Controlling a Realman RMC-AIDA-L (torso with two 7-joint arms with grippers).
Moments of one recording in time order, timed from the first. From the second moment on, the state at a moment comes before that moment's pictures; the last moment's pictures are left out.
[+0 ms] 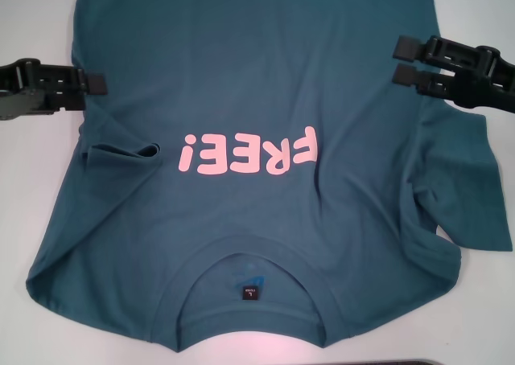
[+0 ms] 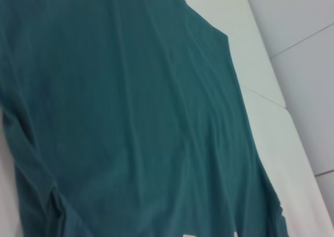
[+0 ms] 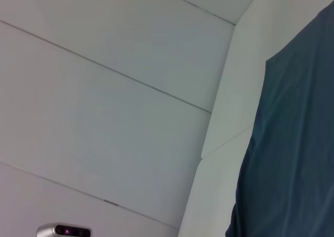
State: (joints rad) left arm -0.49 -2.08 -2.55 -1.17 -0.87 1.76 -2.60; right arm 0.45 2.01 -0.58 -0.50 -1.83 -1.66 2.14
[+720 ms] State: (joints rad) left arm -0.45 -2.06 -2.60 -1.08 -0.86 1.68 -2.53; right arm 0.45 2.00 -0.58 -0.51 -1.83 -1.67 2.14
